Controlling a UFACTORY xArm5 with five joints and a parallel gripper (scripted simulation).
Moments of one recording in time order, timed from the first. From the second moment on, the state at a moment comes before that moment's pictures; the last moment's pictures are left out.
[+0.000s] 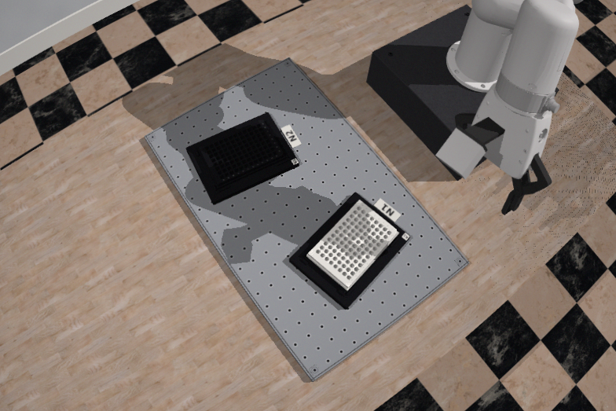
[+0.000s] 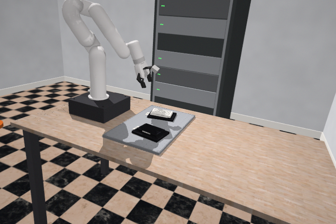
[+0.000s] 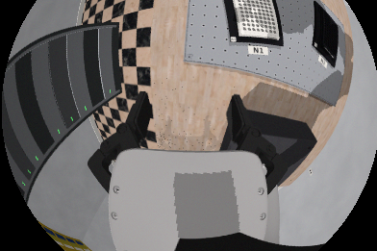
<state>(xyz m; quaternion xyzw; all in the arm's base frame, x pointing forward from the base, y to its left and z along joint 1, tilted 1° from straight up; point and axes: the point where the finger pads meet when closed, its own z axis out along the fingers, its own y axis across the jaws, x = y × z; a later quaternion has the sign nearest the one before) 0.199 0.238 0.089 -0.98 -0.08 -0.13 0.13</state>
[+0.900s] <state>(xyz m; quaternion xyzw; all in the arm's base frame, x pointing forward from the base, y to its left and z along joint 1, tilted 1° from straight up) 0.229 0.228 0.102 -0.98 -0.07 -0.12 0.11</state>
